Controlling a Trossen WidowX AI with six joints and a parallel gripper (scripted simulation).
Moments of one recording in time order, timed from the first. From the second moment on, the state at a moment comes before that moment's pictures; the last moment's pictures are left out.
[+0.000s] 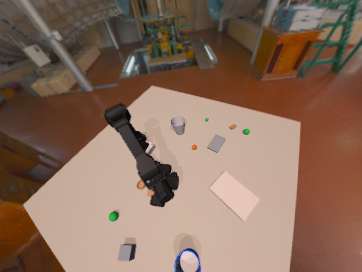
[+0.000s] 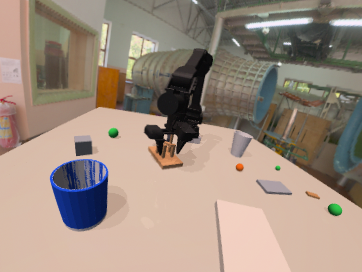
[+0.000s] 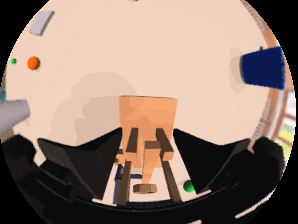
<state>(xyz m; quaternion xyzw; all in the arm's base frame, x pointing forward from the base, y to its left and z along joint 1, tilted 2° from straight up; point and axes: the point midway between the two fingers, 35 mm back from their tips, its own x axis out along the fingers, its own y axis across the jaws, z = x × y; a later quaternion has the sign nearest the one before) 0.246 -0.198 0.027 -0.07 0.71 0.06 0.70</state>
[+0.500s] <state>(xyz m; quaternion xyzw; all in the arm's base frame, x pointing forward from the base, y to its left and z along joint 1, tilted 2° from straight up) 0.242 -0.195 0.040 -0.06 0.72 0.07 0.69</state>
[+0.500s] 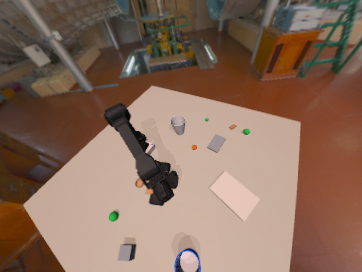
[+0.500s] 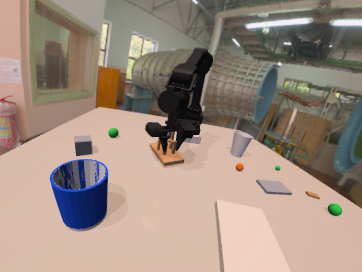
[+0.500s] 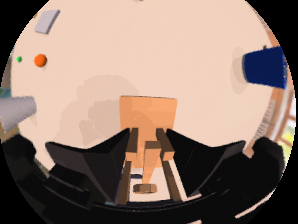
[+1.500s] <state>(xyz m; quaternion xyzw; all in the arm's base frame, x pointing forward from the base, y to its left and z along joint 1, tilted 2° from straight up) 0.245 -0.207 0.072 0.19 0.68 -0.20 0.68</state>
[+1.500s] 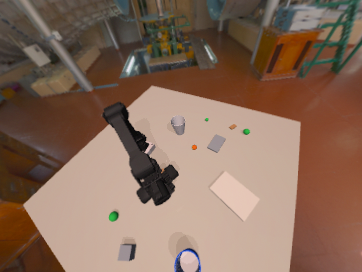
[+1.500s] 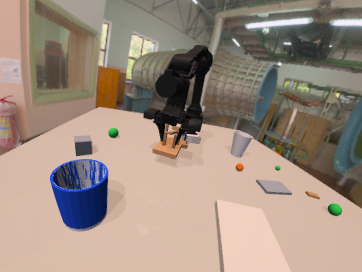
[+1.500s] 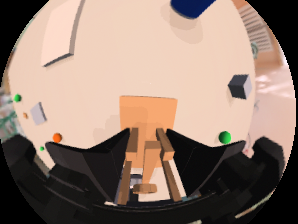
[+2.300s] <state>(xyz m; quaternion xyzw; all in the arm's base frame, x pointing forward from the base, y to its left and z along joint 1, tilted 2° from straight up) 0.241 -0.224 0.058 0.25 0.66 -0.26 0.65</state>
